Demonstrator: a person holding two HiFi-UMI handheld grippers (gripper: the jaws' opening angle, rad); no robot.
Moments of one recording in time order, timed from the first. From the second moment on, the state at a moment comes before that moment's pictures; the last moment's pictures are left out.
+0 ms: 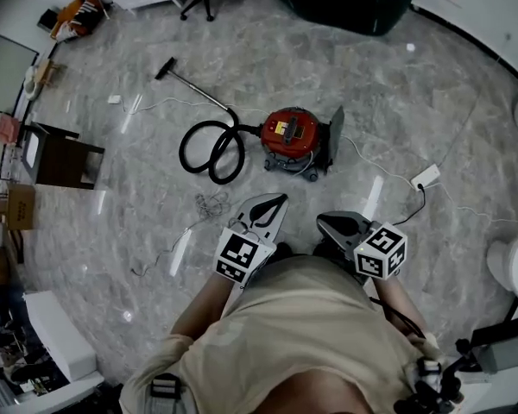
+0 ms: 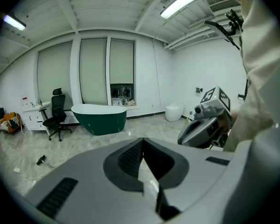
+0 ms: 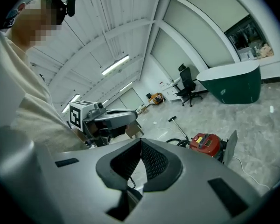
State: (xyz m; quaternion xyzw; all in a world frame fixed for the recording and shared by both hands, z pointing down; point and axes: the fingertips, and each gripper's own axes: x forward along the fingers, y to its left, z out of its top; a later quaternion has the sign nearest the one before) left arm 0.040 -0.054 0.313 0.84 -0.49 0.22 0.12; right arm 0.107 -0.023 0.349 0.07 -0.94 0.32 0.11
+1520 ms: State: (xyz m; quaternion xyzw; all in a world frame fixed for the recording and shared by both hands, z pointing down) left arm -0.081 -0.195 0.351 0.88 -0.40 0.20 0.16; right arm -0.013 -0.158 0.377 0.15 -0.90 0.31 0.26
